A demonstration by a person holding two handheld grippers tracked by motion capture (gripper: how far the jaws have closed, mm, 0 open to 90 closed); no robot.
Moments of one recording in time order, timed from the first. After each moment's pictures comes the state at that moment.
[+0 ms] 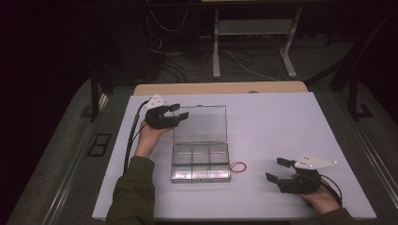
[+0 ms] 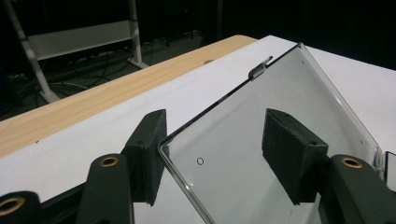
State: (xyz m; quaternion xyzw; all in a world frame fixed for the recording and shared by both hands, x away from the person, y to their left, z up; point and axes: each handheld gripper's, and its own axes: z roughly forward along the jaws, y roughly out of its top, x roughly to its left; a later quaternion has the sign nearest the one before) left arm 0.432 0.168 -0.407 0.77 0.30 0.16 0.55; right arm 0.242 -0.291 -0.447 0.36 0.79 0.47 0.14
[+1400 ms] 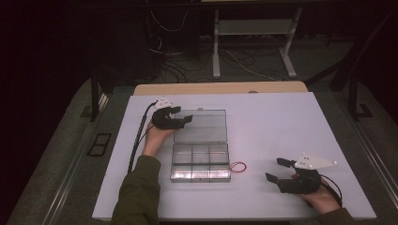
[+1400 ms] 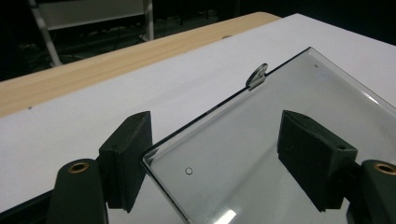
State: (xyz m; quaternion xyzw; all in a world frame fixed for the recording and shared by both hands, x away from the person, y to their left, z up) left arm 0.446 0.155 -0.433 0.77 0.34 0.15 0.51; right arm 0.242 -0.291 -0.447 0.36 0.79 0.47 0.14
